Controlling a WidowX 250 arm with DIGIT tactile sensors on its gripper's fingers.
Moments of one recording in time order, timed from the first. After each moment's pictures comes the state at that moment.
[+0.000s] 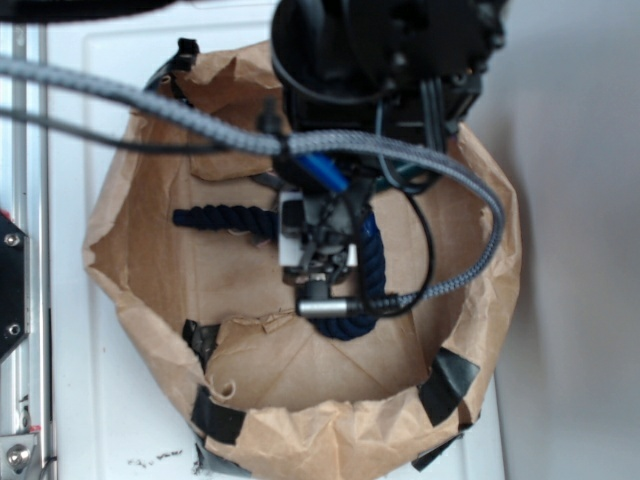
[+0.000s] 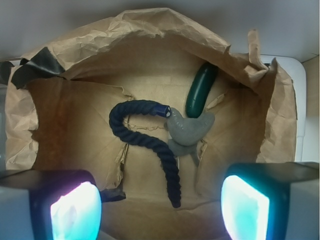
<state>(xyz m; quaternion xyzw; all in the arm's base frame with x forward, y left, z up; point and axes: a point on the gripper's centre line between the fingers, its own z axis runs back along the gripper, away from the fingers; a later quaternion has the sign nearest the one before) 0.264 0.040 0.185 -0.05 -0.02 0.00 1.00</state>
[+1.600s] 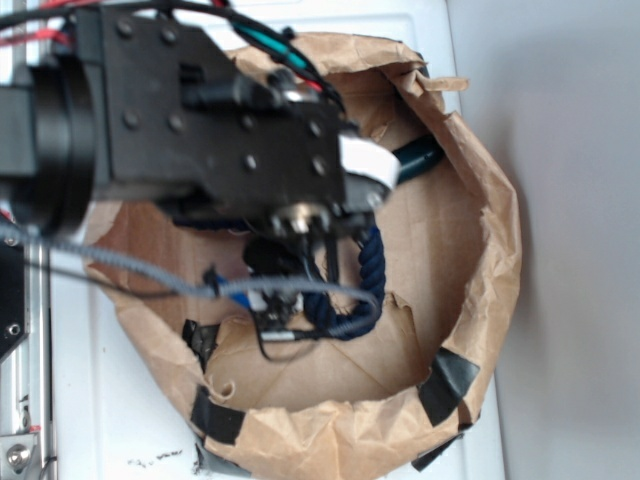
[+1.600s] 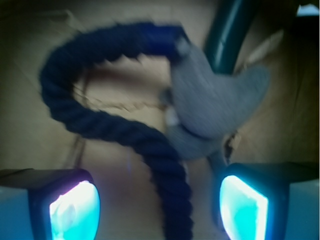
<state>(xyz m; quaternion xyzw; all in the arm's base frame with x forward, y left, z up) 0.246 0.037 0.070 0.00 -0.01 0.00 1.00</state>
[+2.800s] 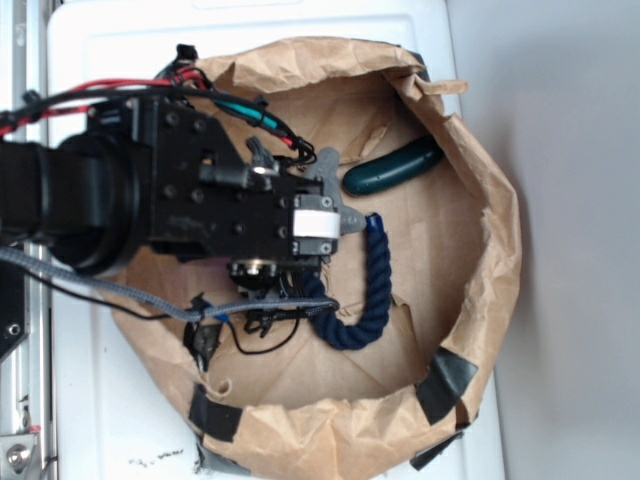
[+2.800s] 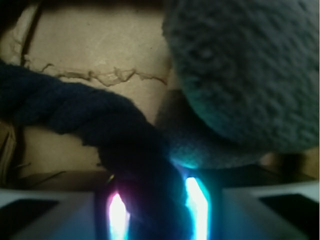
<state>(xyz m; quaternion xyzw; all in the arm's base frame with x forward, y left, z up) 0.244 0.028 0.013 0.05 -0.03 -0.01 1.00</state>
